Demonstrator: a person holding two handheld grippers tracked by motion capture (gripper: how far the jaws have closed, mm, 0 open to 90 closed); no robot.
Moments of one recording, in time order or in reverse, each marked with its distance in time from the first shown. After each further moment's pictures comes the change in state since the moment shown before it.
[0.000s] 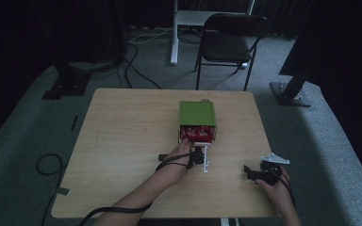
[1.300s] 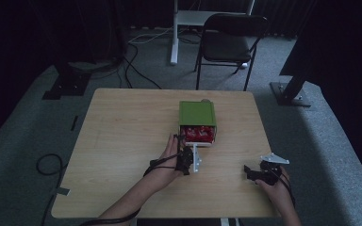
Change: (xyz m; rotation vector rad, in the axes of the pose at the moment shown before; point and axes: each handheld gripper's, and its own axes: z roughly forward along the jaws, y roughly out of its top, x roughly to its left) left arm 0.005 -0.022 -0.037 -0.086 0.027 -0.189; right arm 0.001 0.000 0.000 0.002 -0.006 -0.004
